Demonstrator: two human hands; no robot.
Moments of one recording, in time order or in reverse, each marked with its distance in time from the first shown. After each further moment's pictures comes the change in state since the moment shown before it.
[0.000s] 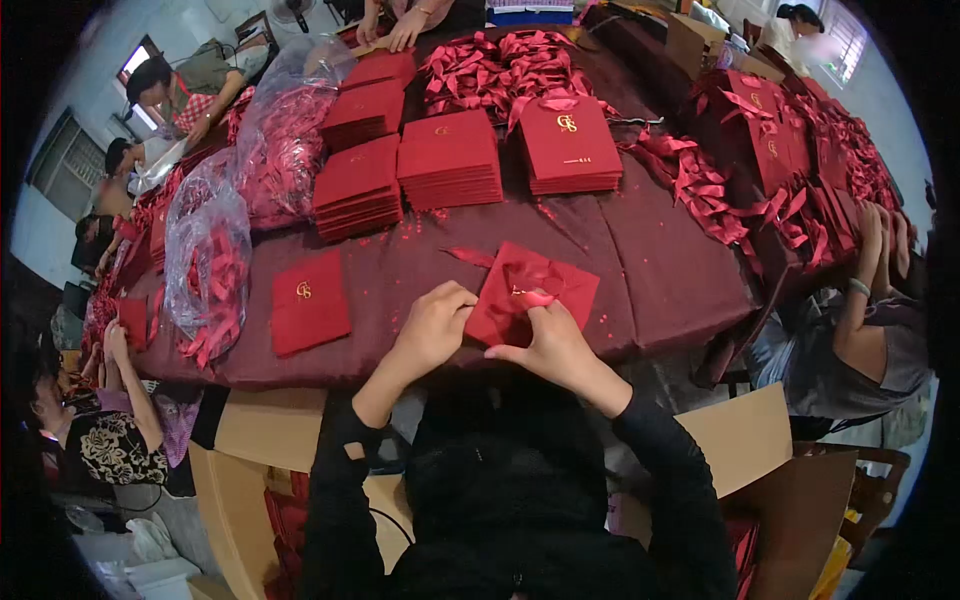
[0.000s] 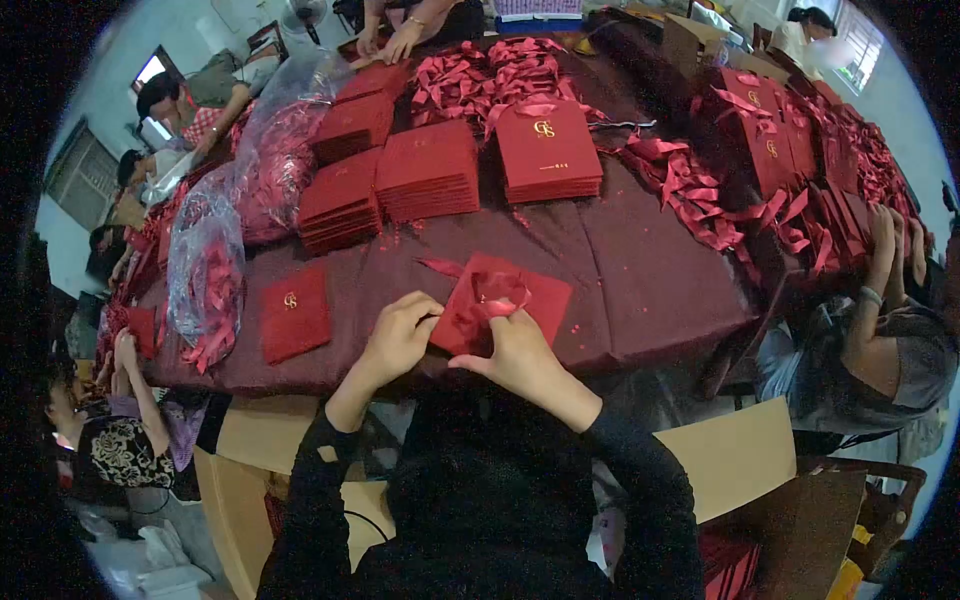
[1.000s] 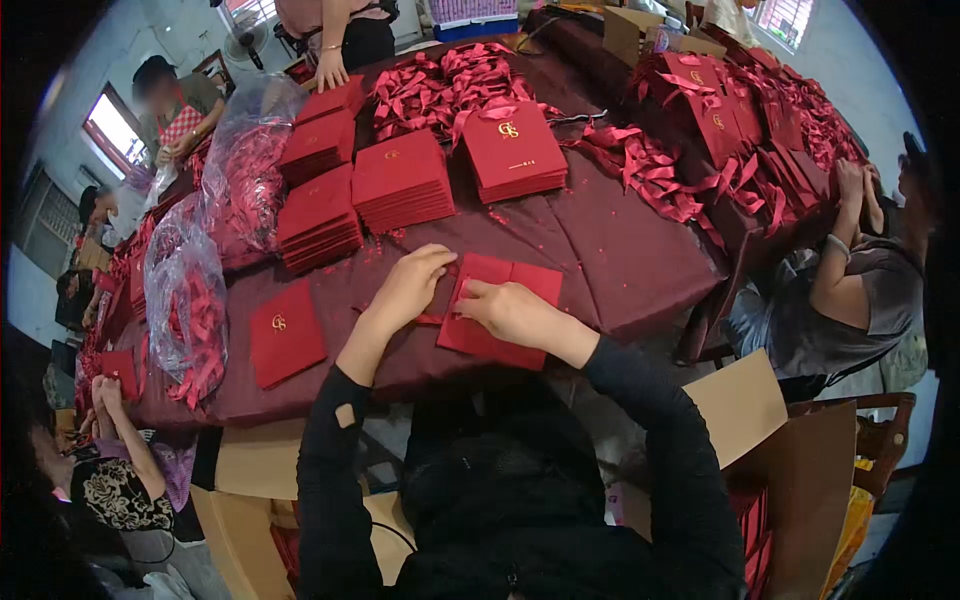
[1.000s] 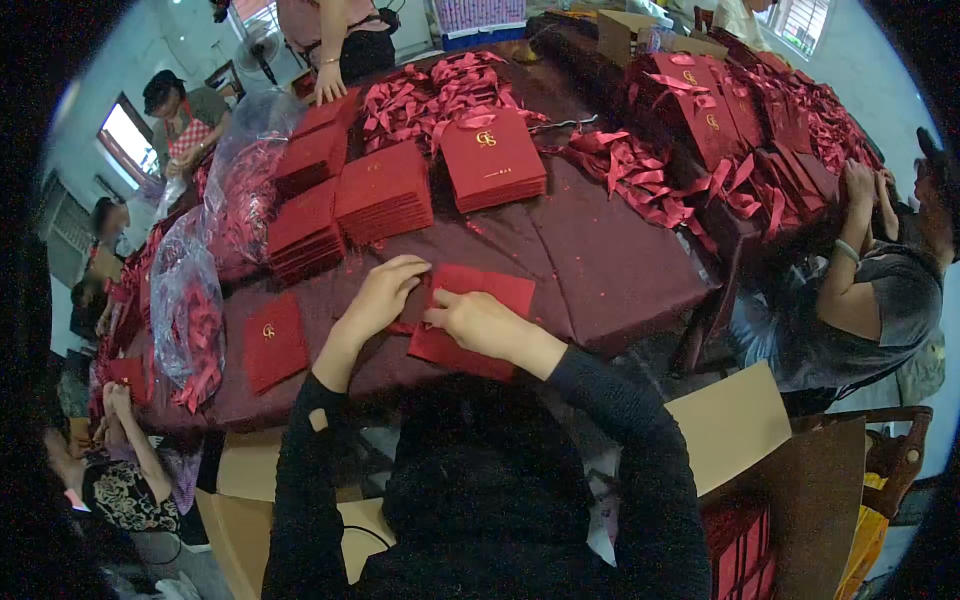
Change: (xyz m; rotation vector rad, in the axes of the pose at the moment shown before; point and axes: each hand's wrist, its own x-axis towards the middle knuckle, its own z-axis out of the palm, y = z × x) left_hand 0.071 -0.028 0.005 0.038 -0.070 0.230; right_hand 0.036 0.027 -0.011 -0.111 -0.287 -0.328
